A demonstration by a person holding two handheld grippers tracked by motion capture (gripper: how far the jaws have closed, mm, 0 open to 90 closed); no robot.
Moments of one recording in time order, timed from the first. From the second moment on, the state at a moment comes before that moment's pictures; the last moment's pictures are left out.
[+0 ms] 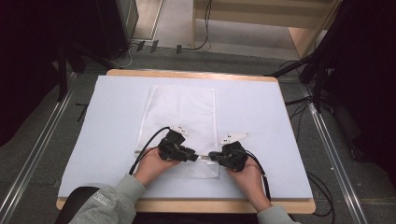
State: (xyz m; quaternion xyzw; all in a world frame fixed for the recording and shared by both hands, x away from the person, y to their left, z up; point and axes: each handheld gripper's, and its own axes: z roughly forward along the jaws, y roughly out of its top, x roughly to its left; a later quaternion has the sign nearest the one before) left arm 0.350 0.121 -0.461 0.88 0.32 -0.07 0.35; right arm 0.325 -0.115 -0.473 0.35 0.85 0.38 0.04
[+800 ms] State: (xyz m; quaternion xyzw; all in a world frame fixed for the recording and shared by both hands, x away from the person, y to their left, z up) left arm 0.346 0.105 -0.464 0.88 0.30 -0.08 0.35; right arm 0.321 -0.115 -0.474 0.35 0.85 0.39 0.05
